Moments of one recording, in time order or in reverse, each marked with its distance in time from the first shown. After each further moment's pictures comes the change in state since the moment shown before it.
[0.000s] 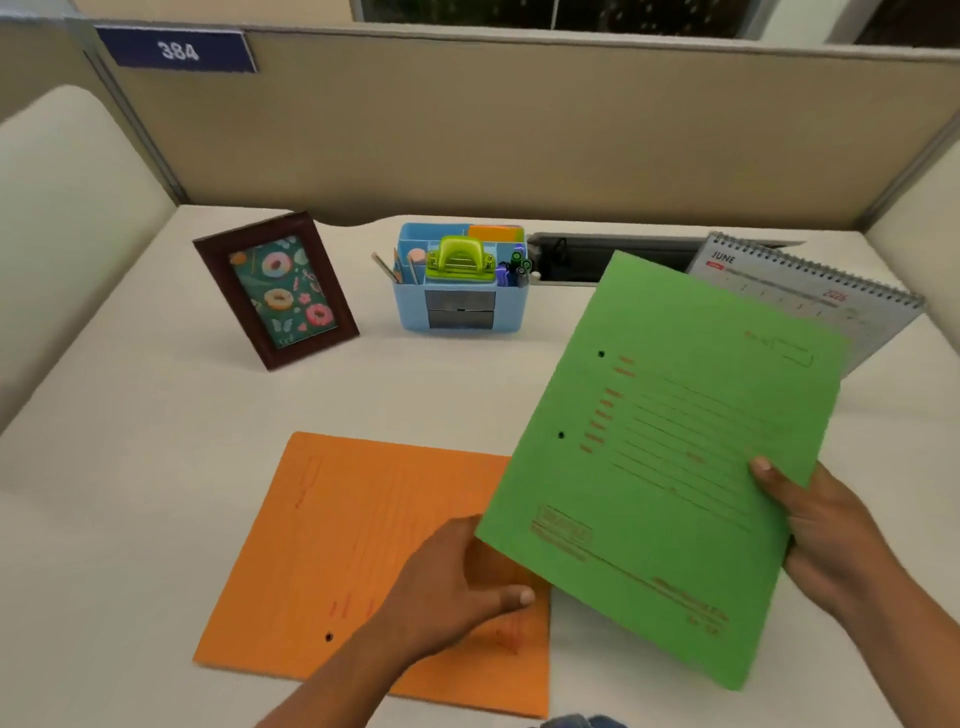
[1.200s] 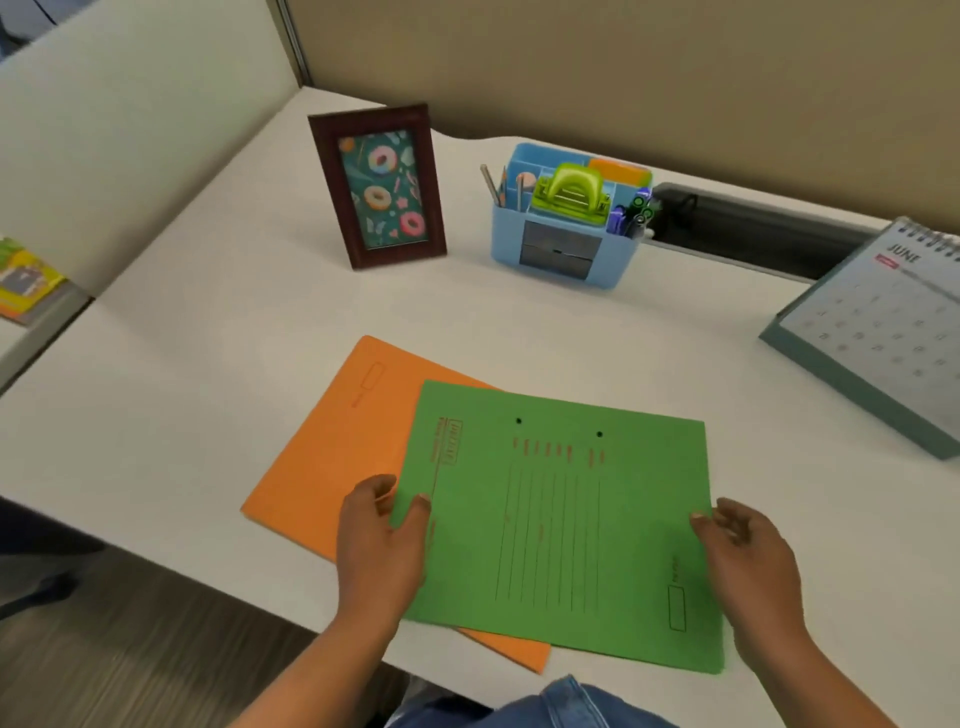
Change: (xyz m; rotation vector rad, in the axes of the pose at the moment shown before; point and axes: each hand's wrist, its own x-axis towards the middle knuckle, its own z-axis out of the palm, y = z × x) left_hand -0.043 -0.040 0.020 -0.475 0.823 -0.517; right_hand 0.012 0.094 0.038 -0.775 0.046 -0.089
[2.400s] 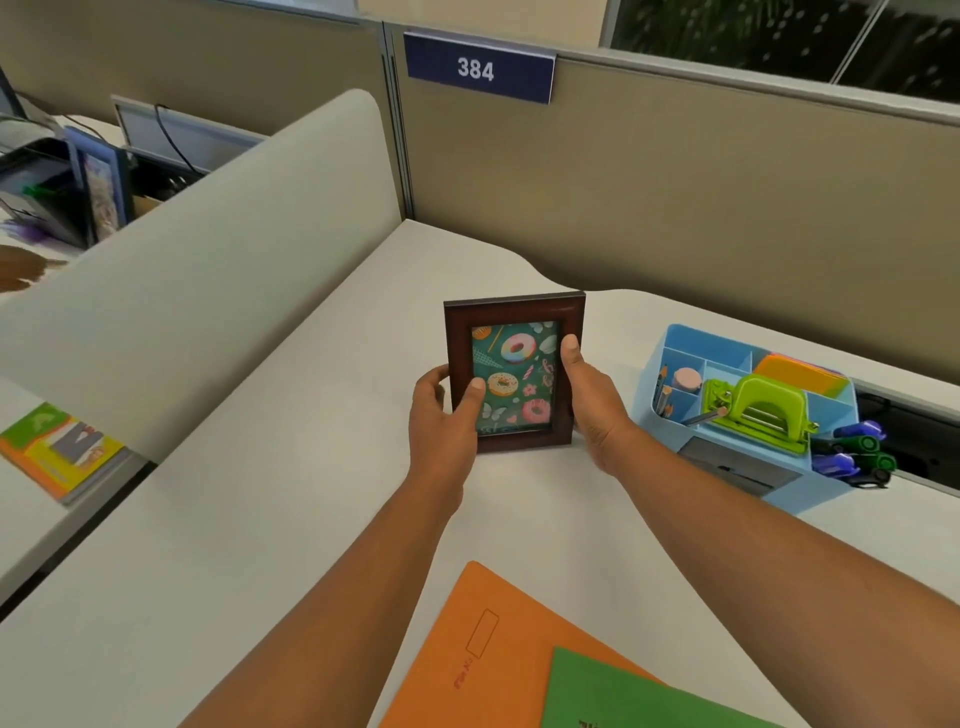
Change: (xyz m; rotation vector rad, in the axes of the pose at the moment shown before) left_hand 0.322 0.164 -0.005 -0.518 -0.047 0.080; right_hand 0.139 -0.361 0.311 0.217 -0.600 -0.232
